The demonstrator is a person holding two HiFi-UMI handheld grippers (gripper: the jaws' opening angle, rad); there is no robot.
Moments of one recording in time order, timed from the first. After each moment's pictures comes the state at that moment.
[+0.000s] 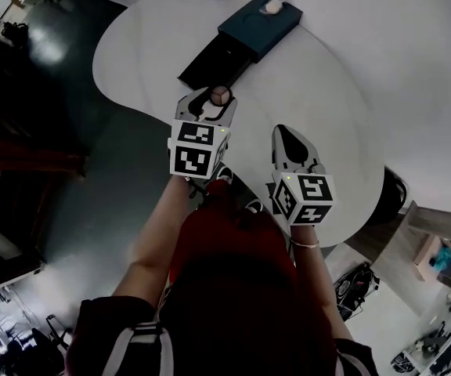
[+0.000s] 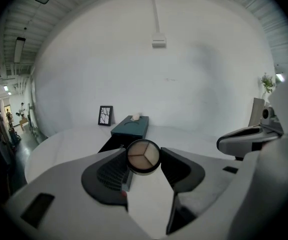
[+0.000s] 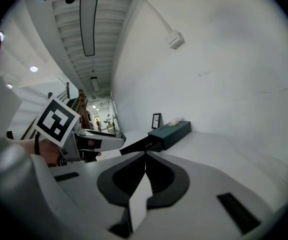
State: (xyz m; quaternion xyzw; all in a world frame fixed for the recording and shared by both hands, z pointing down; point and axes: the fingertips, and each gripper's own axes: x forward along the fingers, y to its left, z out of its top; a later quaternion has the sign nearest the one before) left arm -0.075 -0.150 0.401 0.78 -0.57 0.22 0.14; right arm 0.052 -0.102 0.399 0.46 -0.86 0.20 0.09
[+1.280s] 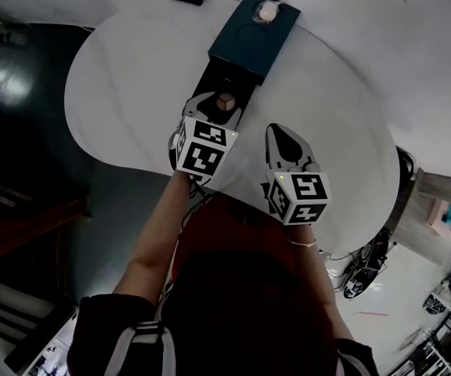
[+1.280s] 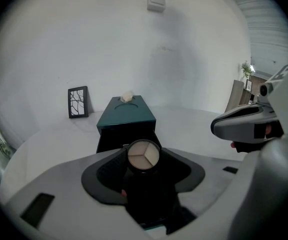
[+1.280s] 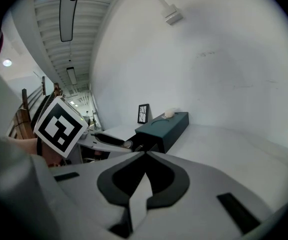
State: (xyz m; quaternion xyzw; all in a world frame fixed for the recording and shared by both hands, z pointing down) left arm -0.108 -0.267 0.477 0.84 -0.40 0.33 0.15; right arm -0.026 -0.204 0.439 0.54 -0.79 0.24 0.13
